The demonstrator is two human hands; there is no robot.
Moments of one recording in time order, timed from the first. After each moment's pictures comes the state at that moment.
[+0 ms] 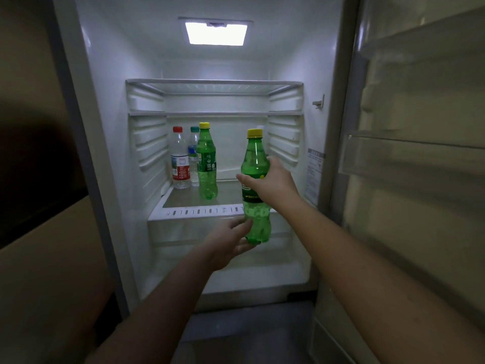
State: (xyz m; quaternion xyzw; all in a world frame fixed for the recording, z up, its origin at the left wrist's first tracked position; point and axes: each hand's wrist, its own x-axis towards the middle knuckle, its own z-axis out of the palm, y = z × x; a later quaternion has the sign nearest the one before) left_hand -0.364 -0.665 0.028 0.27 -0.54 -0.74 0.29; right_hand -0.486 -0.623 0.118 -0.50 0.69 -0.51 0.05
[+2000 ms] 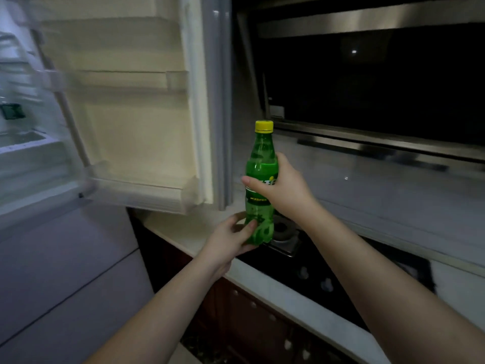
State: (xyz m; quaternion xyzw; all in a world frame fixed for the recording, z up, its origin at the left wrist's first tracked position) left_hand -0.260 0.000 -0.047 0.03 -0.62 -0.78 0.01; right_hand -0.298 0.130 0.055 -0.20 0.84 -0.48 -0.12
